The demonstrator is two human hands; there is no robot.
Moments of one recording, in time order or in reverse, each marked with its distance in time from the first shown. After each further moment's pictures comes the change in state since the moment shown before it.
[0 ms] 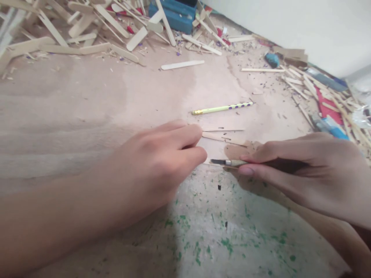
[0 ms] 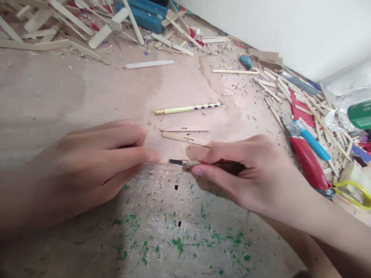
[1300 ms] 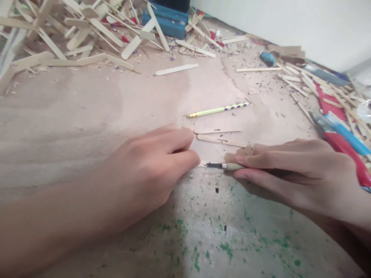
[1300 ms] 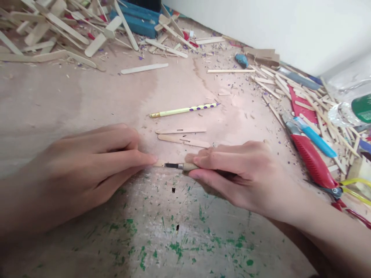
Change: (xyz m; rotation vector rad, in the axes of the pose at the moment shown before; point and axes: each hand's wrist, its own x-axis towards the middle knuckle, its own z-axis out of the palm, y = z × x) left_hand -0.001 0.000 -0.001 -0.021 -0.040 -0.051; right_hand -0.012 0.016 0.011 0.010 0.075 -0.118
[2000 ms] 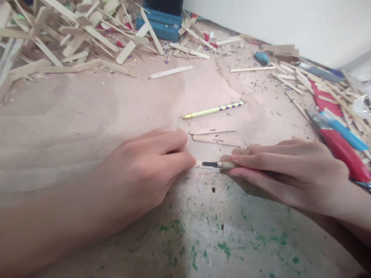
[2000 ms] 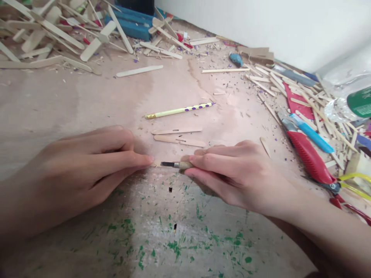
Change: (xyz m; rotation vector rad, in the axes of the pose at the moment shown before) left_hand 0.003 0.000 -0.001 0.018 0.001 -0.009; right_hand -0.001 0.003 0.004 -0.145 0.027 -0.108
